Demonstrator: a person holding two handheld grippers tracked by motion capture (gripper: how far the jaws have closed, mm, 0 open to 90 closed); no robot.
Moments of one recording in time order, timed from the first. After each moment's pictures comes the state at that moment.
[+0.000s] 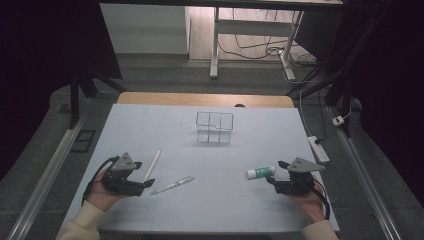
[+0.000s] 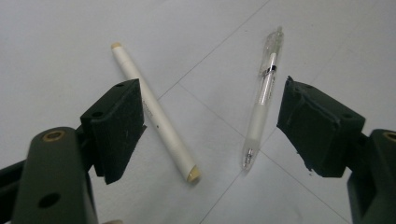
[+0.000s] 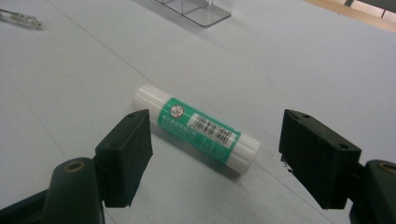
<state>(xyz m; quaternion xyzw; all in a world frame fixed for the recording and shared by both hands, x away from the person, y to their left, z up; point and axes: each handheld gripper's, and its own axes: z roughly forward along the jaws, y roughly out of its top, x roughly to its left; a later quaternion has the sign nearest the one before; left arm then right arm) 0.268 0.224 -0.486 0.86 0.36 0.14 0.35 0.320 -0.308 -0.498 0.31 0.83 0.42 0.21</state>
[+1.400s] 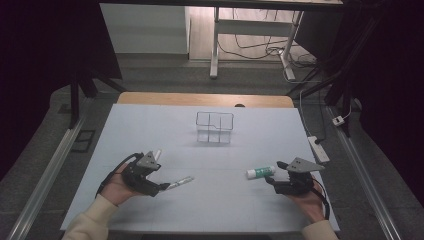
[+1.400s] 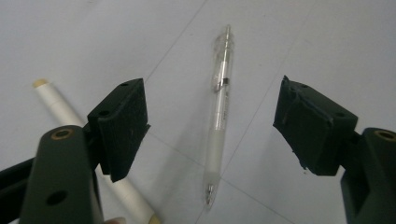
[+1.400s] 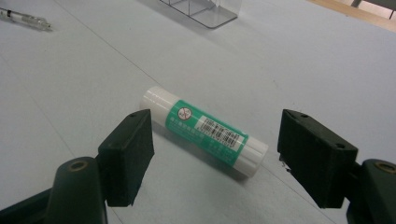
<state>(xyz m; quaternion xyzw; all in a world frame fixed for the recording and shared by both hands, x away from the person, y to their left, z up) 0.289 0.174 -0.482 0.91 0.27 0.08 0.30 0.319 -0.306 -0.497 0.30 0.83 0.42 0.21</state>
